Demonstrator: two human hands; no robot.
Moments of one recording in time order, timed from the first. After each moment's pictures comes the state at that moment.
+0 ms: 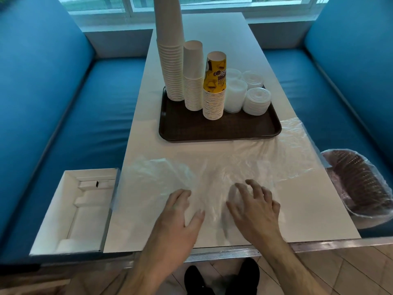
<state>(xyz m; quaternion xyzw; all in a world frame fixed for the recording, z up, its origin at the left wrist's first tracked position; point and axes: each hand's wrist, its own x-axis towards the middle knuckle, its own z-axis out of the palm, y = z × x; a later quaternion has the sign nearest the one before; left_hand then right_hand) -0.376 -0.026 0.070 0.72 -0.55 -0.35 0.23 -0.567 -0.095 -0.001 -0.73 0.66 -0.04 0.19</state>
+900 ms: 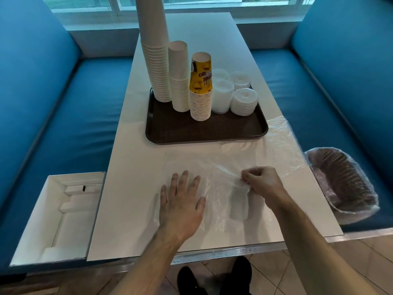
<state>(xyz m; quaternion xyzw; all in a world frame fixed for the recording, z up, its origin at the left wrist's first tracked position) -0.404 -0.086 0.013 0.74 -0.64 -0.22 -0.02 -0.614 -0.188 -0.002 -0.46 0.70 -0.26 0.48</state>
